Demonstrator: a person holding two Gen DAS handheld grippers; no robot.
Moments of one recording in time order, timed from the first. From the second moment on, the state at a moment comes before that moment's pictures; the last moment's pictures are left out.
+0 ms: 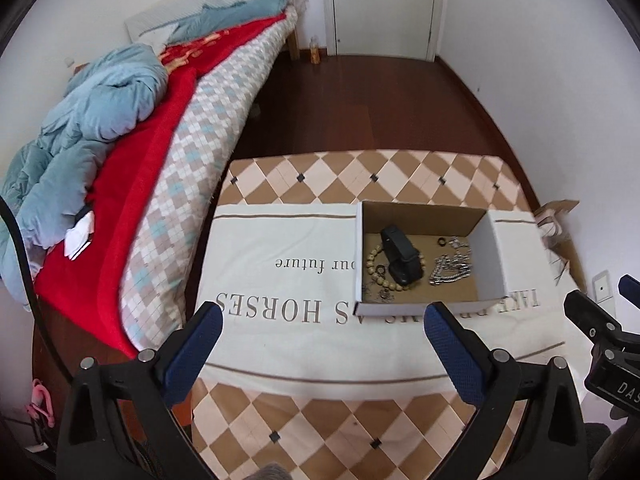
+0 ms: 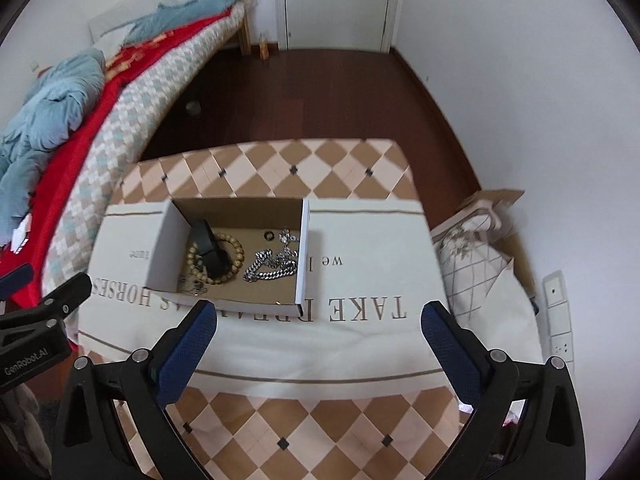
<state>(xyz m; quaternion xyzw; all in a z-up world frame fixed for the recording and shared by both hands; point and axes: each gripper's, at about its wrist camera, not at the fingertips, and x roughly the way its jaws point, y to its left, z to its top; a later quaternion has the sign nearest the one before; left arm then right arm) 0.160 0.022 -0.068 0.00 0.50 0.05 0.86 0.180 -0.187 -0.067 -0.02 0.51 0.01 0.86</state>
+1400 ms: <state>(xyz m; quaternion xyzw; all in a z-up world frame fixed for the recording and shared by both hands) 0.022 0.017 0.074 -0.04 0.41 0.04 0.91 0.030 -0.203 0.095 -0.02 0.38 0.02 0.92</state>
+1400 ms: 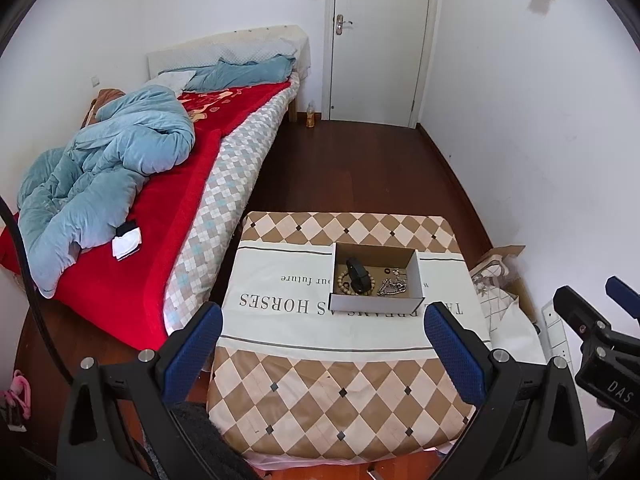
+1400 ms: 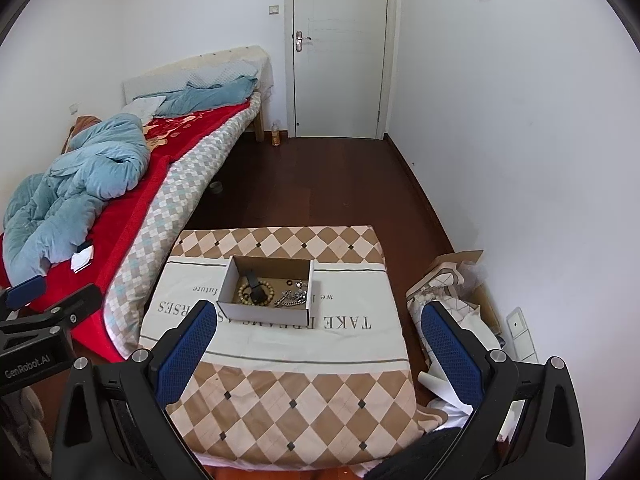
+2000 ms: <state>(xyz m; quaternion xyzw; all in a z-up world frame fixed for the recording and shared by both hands) 0.114 0.011 0.028 -0.02 0.45 0.05 0.89 0.133 -0.204 0.039 -0.02 0.42 0.00 0.91</state>
